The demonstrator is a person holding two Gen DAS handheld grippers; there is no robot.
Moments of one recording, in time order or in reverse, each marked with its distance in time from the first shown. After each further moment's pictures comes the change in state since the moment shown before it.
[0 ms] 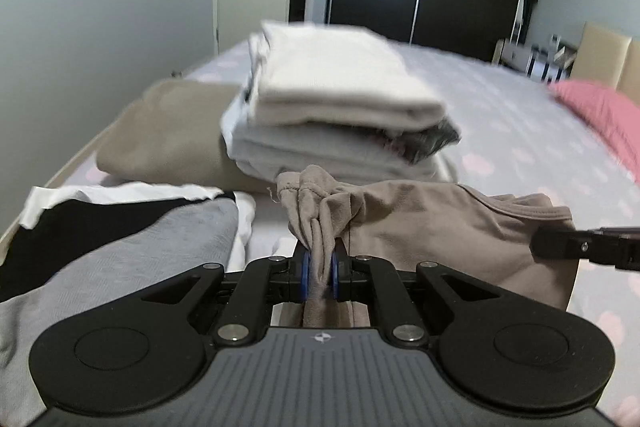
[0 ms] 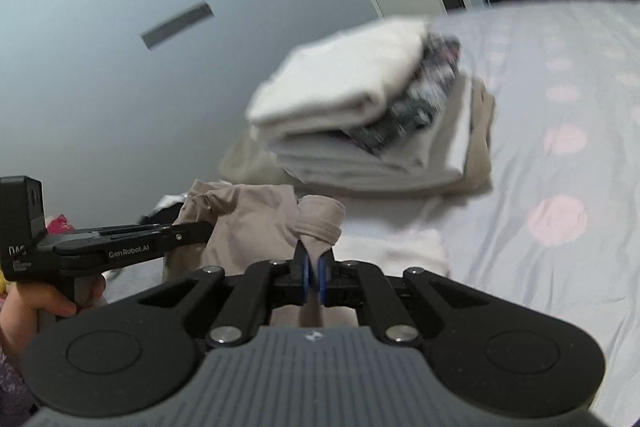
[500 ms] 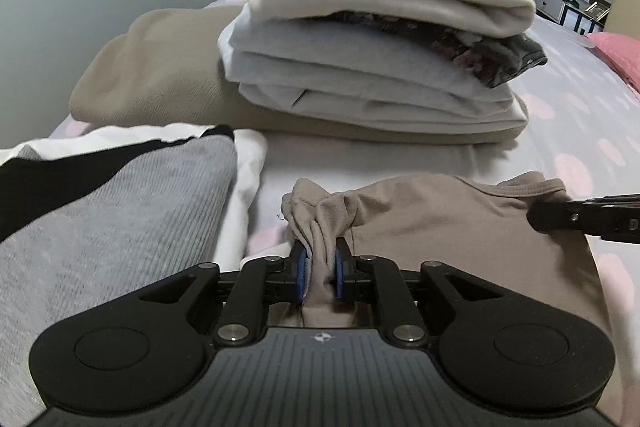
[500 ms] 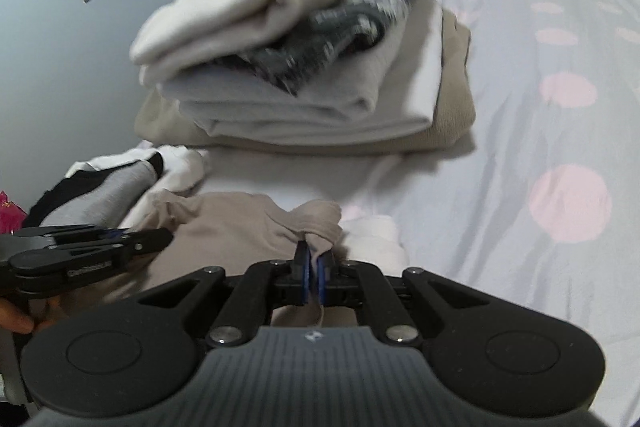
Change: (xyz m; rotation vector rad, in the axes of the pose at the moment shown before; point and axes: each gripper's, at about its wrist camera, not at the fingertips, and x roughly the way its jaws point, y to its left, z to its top) left arm 0.084 0.013 -0.022 0.000 0.139 0.061; right arm 0.103 -0.044 -0.003 -0.004 0.136 -0.118
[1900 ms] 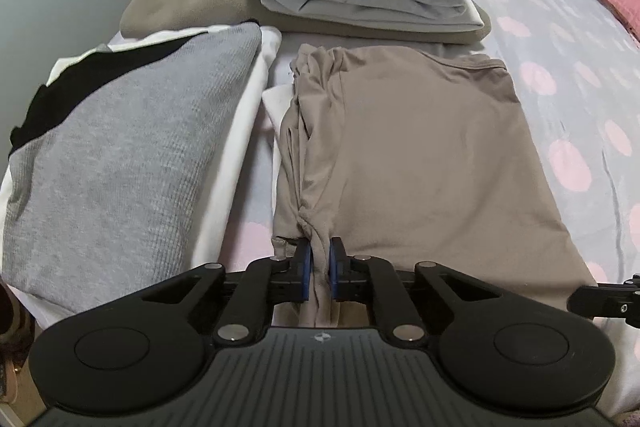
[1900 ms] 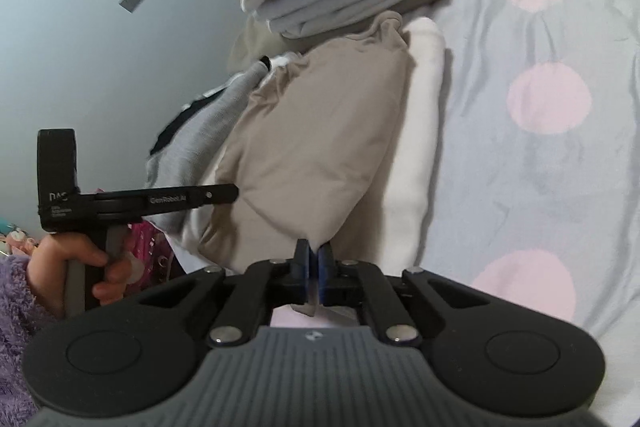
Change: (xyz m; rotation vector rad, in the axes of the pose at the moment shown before) left arm -0.088 -0.022 -0.053 0.002 0.236 0.053; right arm -0.128 0.027 -0.131 0.233 0.155 0.240
